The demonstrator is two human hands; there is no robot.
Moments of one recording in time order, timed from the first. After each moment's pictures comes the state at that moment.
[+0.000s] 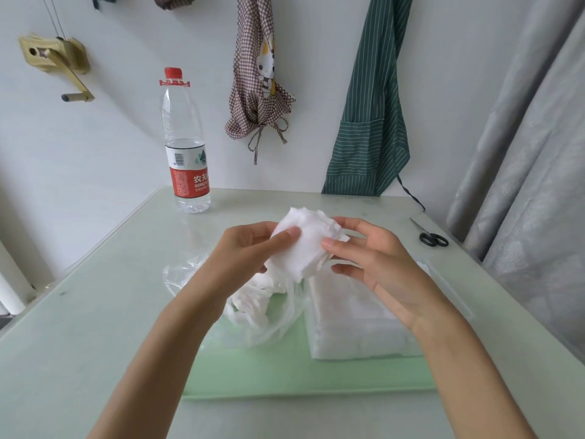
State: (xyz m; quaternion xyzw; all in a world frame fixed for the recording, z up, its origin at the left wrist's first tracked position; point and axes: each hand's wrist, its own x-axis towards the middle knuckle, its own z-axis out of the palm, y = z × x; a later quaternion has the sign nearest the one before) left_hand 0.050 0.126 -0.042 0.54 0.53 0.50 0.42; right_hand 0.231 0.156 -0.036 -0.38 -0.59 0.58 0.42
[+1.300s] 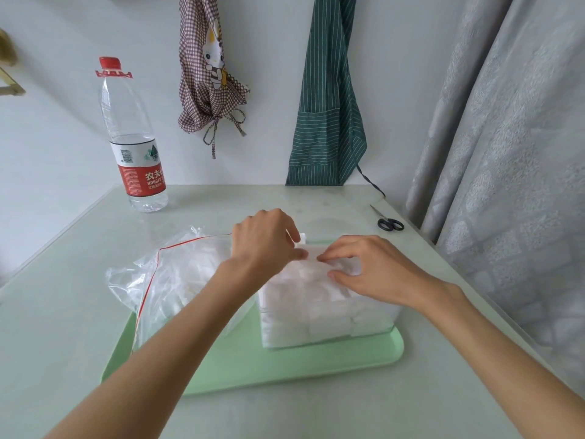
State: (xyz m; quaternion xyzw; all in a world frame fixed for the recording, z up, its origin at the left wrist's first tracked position) left_hand 0.130 0.193 -0.051 0.70 0.67 0.22 0.03; right_hand 0.320 0.200 -0.073 -0.44 -0.87 0.09 0.19
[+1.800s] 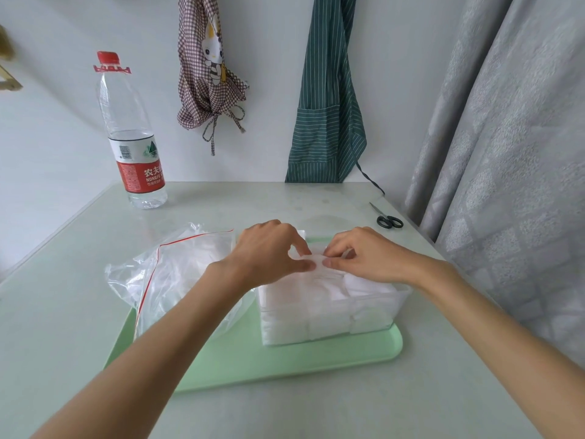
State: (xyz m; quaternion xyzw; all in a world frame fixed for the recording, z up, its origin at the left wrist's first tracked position) left_hand 0.123 0.188 -0.060 0.80 0.59 0.15 0.04; right_hand 0.317 0.220 -0.067 -0.45 -0.85 0.22 0.14
